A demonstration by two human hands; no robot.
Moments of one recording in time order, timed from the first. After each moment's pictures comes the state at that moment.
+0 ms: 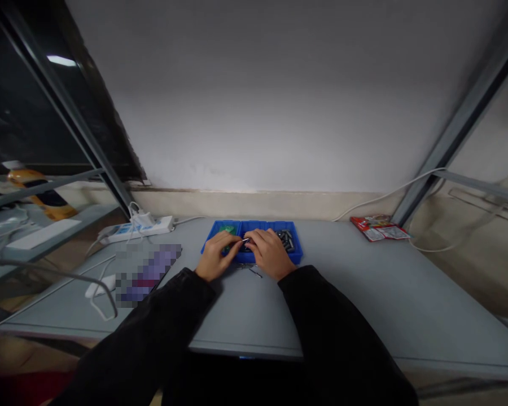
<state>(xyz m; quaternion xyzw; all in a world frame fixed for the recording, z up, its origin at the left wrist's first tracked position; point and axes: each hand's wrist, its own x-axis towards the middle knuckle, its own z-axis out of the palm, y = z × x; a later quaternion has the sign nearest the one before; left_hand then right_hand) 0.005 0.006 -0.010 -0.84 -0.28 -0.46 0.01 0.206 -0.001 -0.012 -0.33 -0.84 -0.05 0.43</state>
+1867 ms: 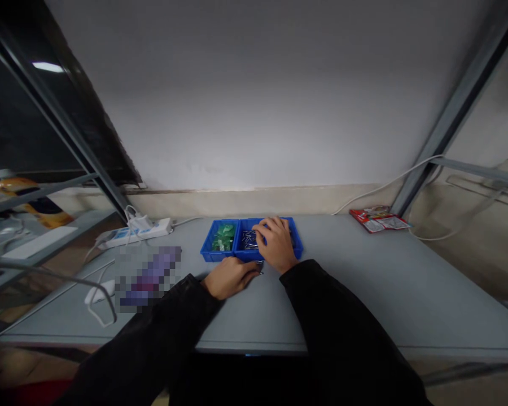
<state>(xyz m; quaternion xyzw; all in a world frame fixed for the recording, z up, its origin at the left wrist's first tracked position) 0.025 -0.024 -0.029 -0.93 -0.29 -0.22 0.01 0.213 0.003 -0.010 -0.43 -0.76 -0.11 0.47</state>
